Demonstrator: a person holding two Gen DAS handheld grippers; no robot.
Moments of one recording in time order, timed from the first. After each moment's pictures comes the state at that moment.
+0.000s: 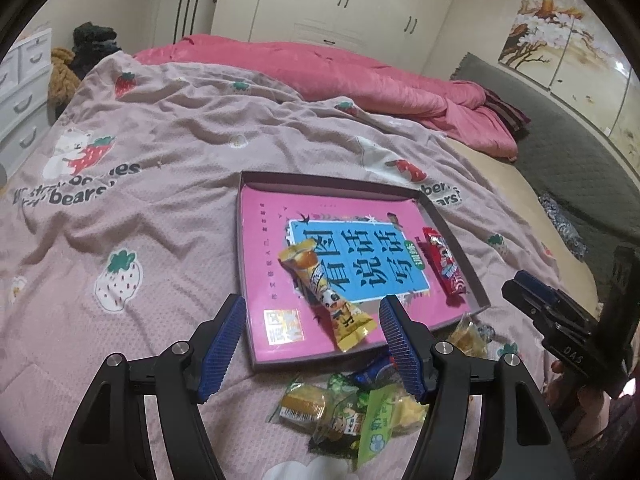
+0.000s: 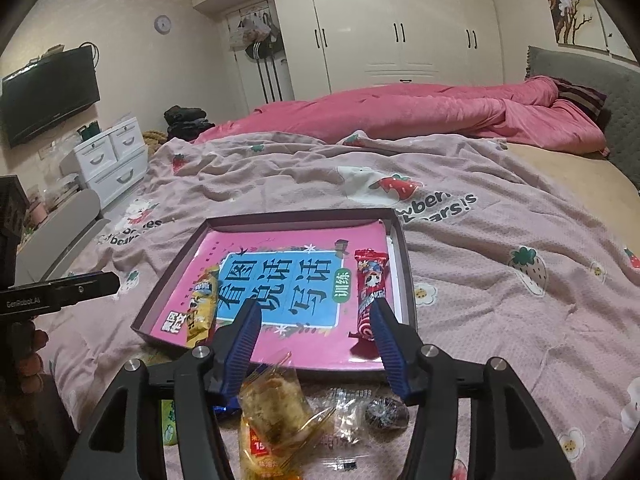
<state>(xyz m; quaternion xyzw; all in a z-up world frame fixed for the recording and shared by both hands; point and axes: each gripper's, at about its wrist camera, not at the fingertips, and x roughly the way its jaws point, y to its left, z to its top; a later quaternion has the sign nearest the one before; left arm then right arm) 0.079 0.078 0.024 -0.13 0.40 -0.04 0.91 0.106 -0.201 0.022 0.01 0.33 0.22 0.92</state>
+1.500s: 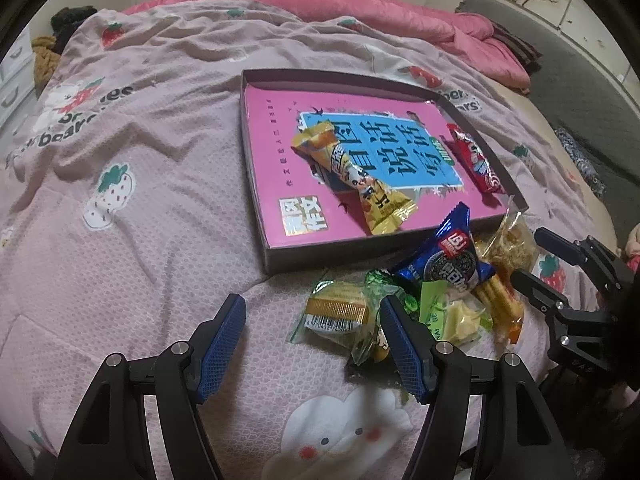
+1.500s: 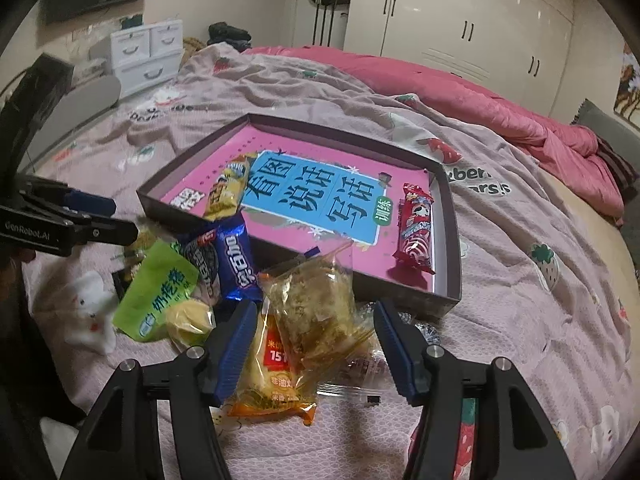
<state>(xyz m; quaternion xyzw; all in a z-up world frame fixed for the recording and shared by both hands) 0.061 0.070 -0.038 -0.08 0.50 -0.04 0.86 0.061 -0.155 -0.027 -0.18 0.37 0.24 0.88</state>
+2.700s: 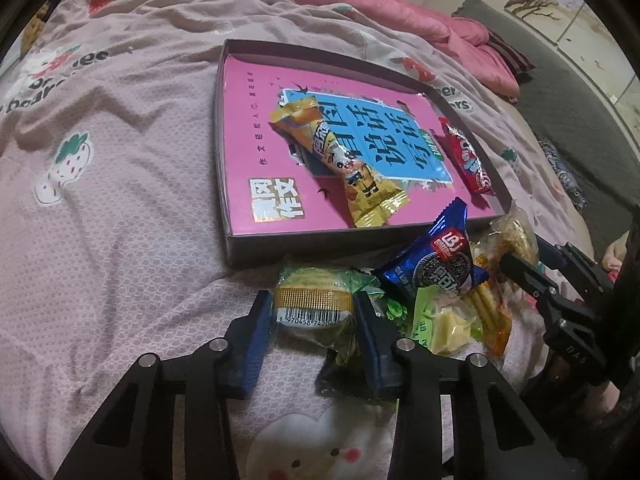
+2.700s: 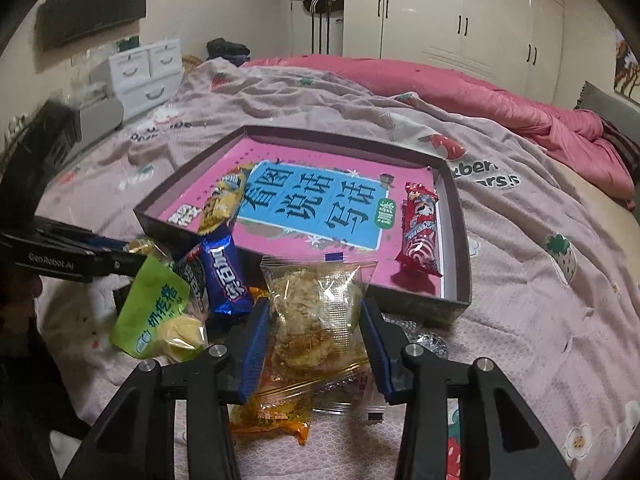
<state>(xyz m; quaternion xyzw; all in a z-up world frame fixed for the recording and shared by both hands) 0.077 0.064 -0.063 -0.14 0.51 -0.08 0.85 0.077 -0.170 -0.029 -0.11 0.36 0.27 0.89</state>
